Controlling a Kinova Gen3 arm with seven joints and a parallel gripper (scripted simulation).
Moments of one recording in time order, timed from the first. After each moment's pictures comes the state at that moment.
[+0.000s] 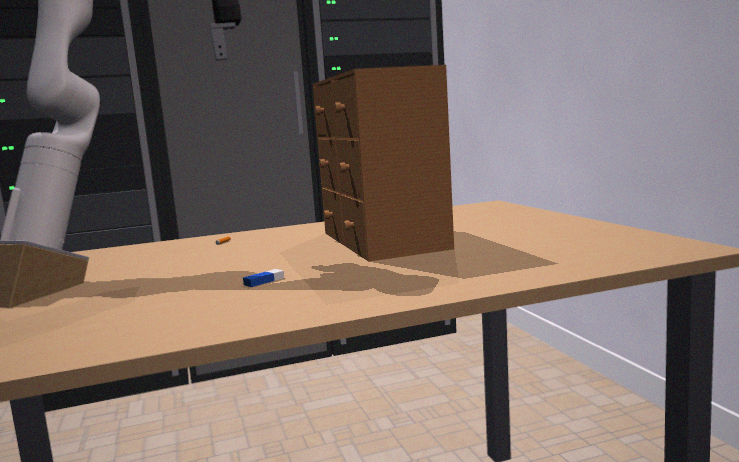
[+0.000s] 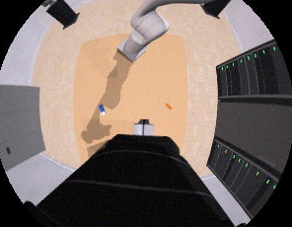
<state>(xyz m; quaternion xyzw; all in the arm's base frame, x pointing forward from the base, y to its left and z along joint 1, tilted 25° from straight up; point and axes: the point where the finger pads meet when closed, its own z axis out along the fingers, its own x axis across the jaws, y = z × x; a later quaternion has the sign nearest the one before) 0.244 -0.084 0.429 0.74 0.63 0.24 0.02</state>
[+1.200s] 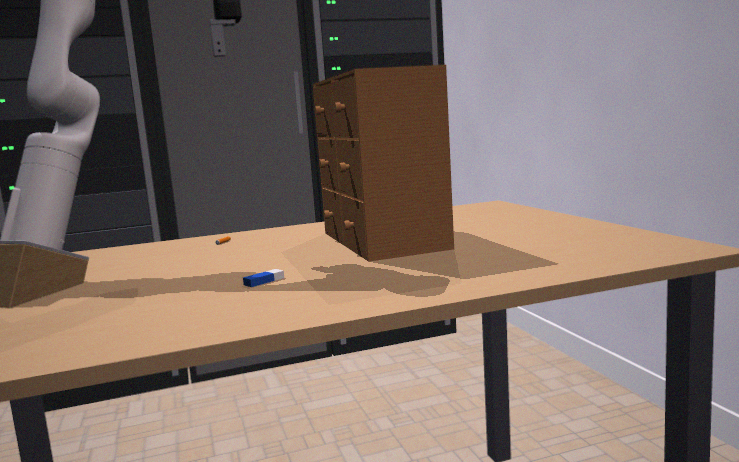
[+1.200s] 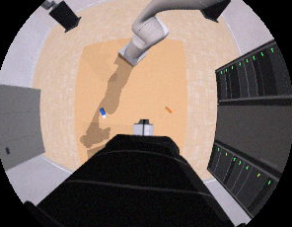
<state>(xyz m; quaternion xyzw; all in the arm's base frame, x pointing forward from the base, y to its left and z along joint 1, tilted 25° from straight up) 0.240 -0.087 0.434 0.74 0.63 0.22 0.00</state>
